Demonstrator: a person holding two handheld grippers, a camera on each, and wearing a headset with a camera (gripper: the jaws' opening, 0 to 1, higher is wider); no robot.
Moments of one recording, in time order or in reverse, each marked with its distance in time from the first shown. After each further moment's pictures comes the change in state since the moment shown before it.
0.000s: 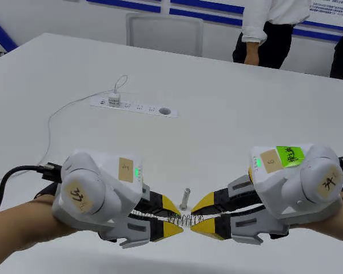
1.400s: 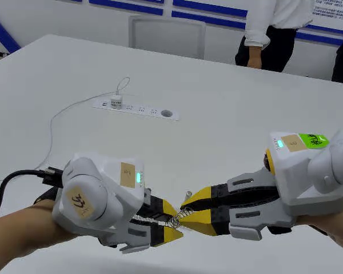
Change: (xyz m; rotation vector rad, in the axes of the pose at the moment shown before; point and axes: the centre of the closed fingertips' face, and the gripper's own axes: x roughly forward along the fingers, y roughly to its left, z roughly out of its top) left arm -0.001 -0.002 -0.001 -0.011 0.011 0.008; right arm -0.008 0.006 0.045 0.179 -0.247 0.061
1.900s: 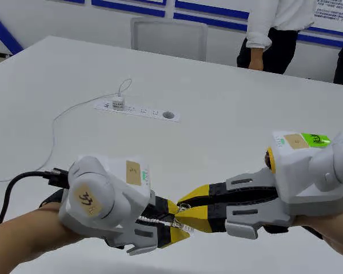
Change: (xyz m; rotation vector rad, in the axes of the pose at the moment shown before) left arm 0.002 0.004 0.007 -0.038 -0.015 0.029; right arm 0.001 -0.006 0.010 0.033 -0.048 -0.032
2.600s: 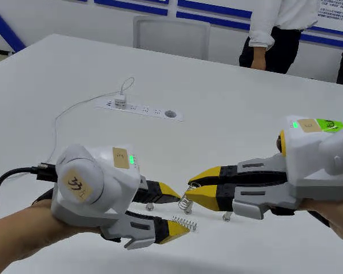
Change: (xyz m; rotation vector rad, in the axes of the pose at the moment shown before) left arm -0.015 0.020 -0.001 -0.119 -0.054 0.086; right arm -0.015 -0.034 0.012 0.018 -0.025 -0.106
